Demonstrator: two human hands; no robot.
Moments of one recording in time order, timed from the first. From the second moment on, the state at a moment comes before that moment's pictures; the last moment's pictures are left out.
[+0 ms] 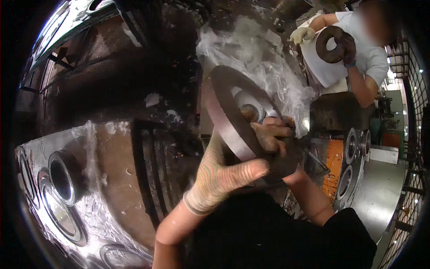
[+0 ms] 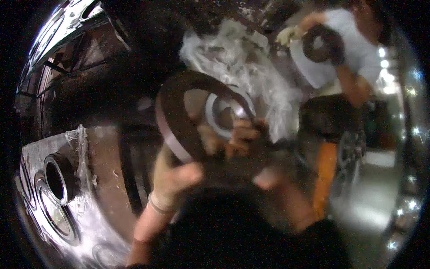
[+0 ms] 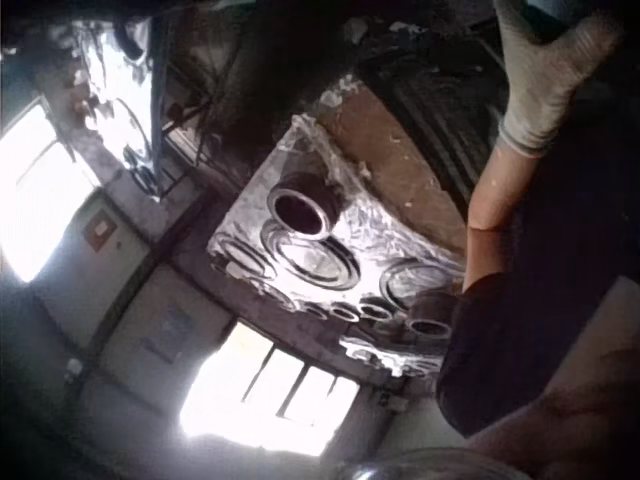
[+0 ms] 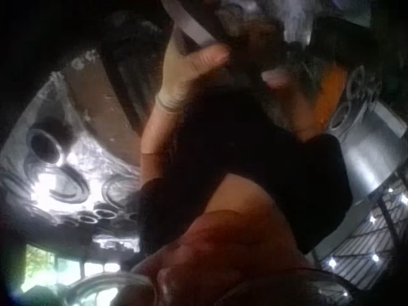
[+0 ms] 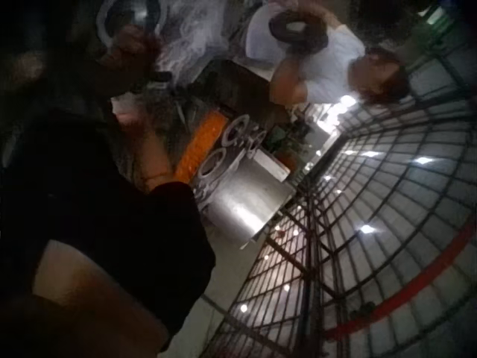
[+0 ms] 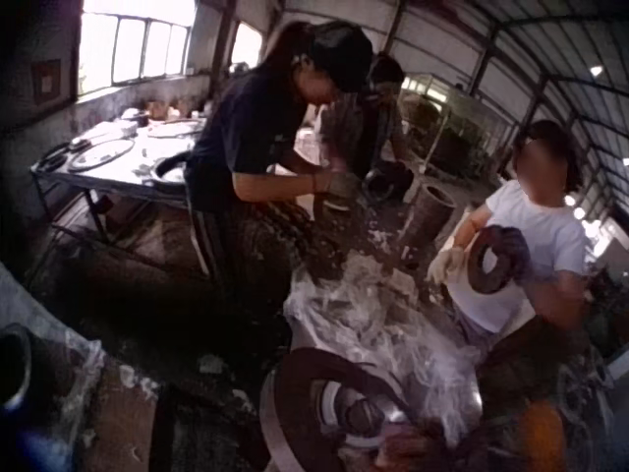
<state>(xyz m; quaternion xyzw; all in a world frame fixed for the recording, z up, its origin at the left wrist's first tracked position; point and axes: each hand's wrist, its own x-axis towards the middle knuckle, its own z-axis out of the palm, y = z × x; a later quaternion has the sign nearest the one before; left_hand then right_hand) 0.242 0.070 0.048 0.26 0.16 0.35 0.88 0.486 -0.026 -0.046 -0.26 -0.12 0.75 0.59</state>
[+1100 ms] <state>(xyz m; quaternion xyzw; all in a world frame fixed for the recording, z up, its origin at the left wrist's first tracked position) -0.071 0.005 -0.017 0.35 0.55 0.45 0.61 0.128 0.182 -0.086 -0.49 -0.56 0.58 0.34</state>
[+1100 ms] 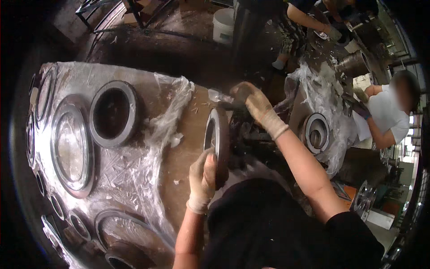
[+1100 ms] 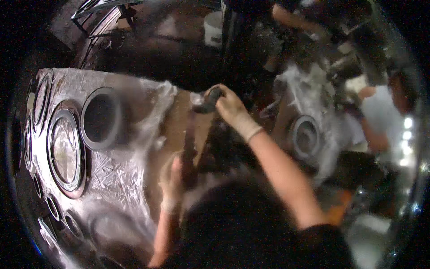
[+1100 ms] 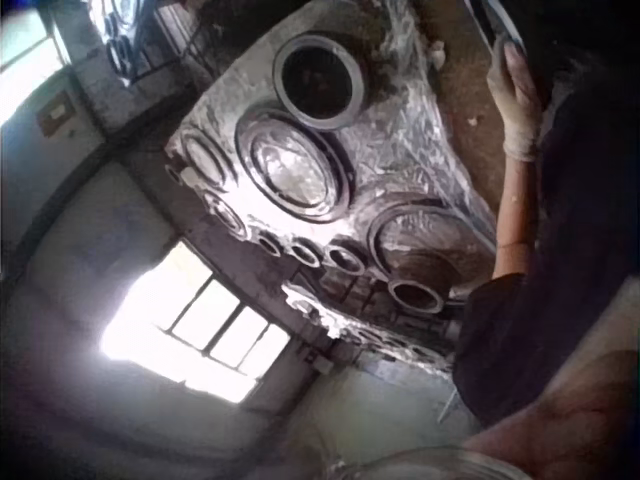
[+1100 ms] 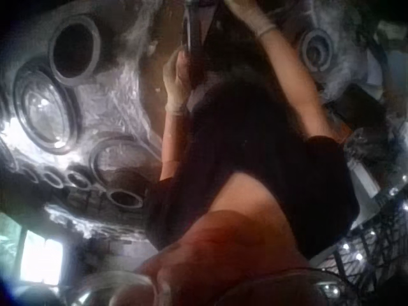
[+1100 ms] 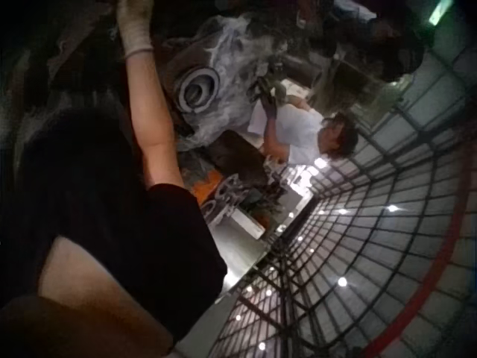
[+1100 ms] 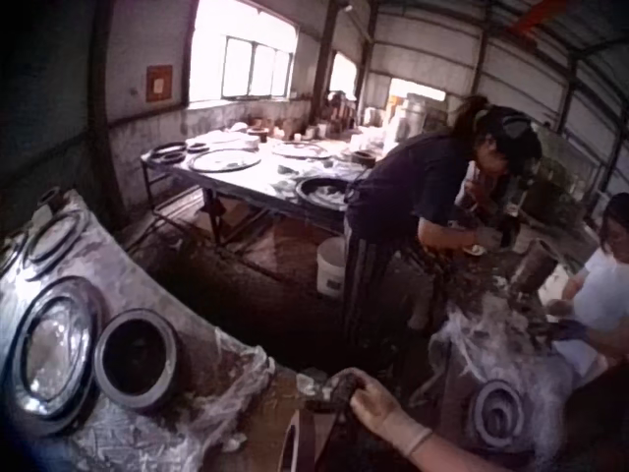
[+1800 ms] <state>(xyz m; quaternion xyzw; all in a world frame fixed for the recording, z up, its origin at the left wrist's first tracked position) -0.142 -0.010 -0.137 0.51 0.80 0.31 0.05 0.064 0.069 -0.045 -0.41 -0.38 0.79 0.26</state>
